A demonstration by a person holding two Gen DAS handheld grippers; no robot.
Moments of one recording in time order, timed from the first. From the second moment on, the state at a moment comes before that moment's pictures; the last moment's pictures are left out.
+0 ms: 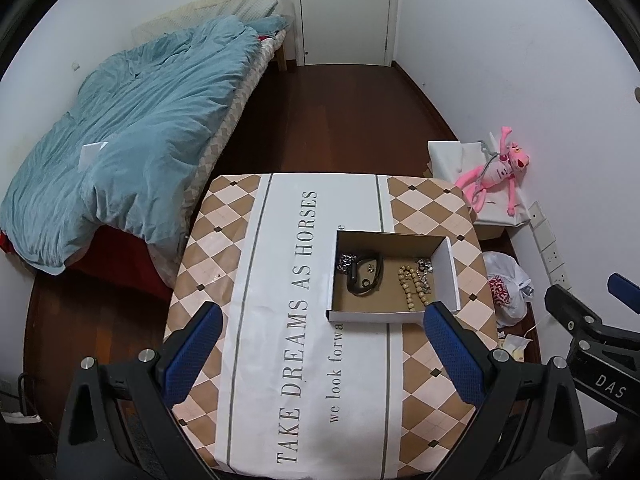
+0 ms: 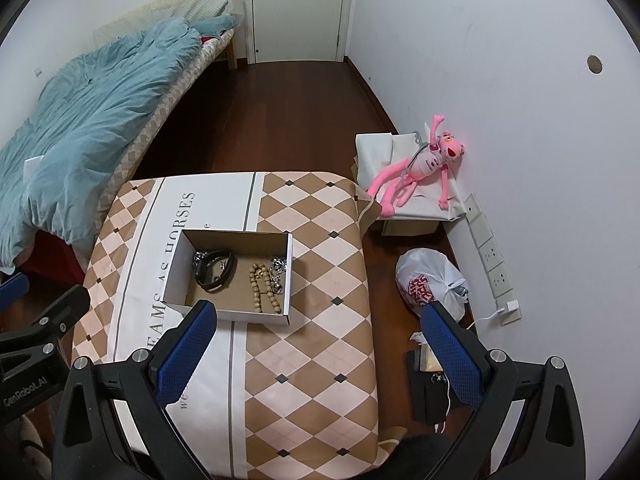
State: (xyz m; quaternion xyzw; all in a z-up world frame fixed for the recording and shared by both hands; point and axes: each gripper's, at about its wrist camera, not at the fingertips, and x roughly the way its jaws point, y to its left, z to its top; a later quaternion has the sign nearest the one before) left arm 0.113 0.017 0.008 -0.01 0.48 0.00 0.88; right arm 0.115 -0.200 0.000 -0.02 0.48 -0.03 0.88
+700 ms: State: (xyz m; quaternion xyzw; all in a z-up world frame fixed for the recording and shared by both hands) left arm 0.109 0.016 0.002 0.00 0.48 0.01 0.88; right arm 0.110 -0.199 -0.006 -0.02 0.48 -0.03 0.88
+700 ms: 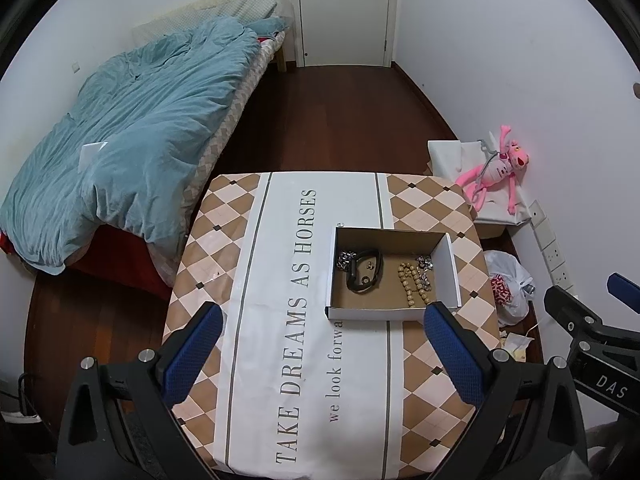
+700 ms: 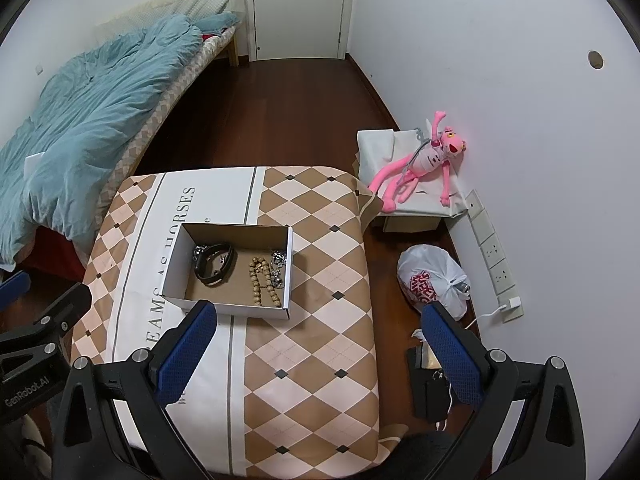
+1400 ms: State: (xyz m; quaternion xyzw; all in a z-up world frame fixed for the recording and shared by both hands) left arm 0.105 0.019 0.008 0.00 0.47 0.01 0.88; right arm 0.107 -0.197 0.001 -0.02 0.48 -0.02 0.88
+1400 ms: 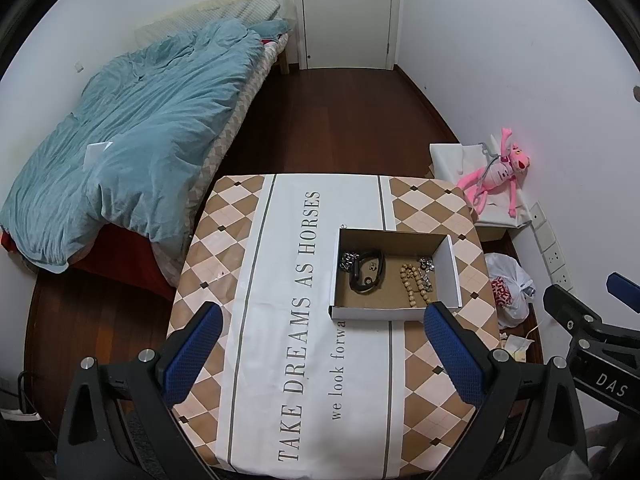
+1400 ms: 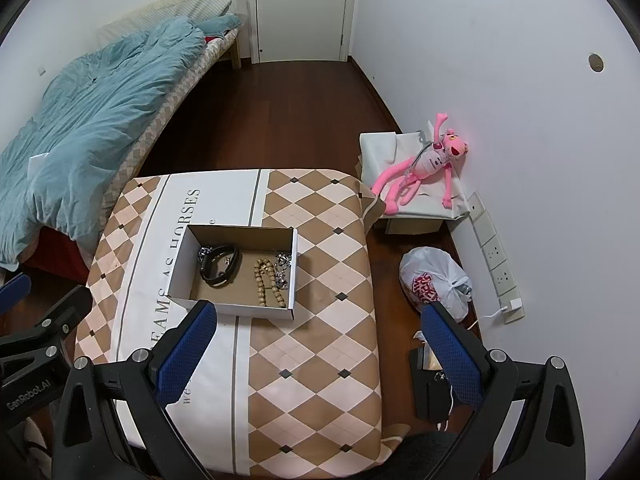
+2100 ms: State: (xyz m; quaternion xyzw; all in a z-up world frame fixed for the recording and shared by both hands) left arm 0.105 0.020 0.013 0.00 0.47 0.02 0.88; right arm 0.109 -0.195 0.004 -0.02 0.48 -0.02 0.88
